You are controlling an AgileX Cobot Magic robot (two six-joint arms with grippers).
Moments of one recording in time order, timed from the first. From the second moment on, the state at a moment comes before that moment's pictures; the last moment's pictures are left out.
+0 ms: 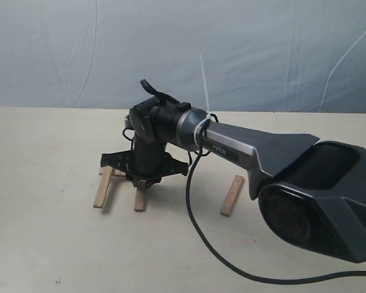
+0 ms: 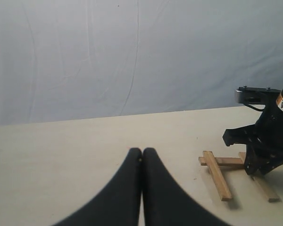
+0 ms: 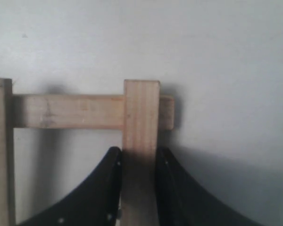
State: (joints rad) left arm -0.08 0.03 0.00 -0.20 0.07 0.27; right arm 0.78 2.56 -2.23 -0.05 0.96 0.73
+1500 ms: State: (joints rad) left arm -0.08 0.03 0.00 -0.20 0.07 0.27; right arm 0.45 2.29 -1.89 0.13 1.07 -0.67
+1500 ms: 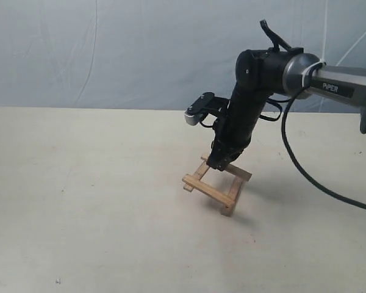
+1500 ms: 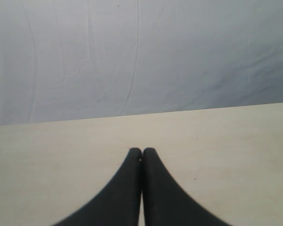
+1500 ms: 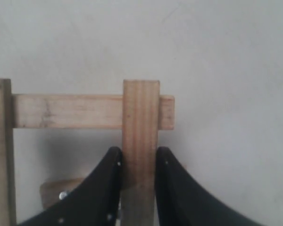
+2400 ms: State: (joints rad) left arm -0.08 0.03 0.00 -0.20 0.07 0.27; right arm 0.45 2.38 -1.94 0.10 1.03 -0.75
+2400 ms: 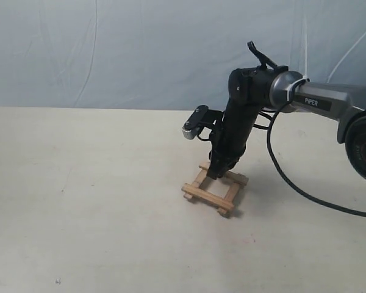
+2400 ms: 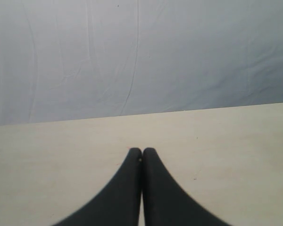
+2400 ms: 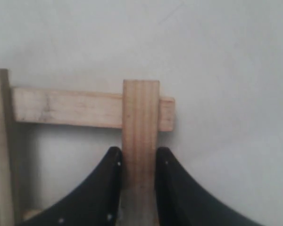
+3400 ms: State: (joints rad) left arm -0.08 0.03 0.00 -0.20 0.07 0.27; right arm 0.56 2.39 -2.05 0.13 0.99 0.22
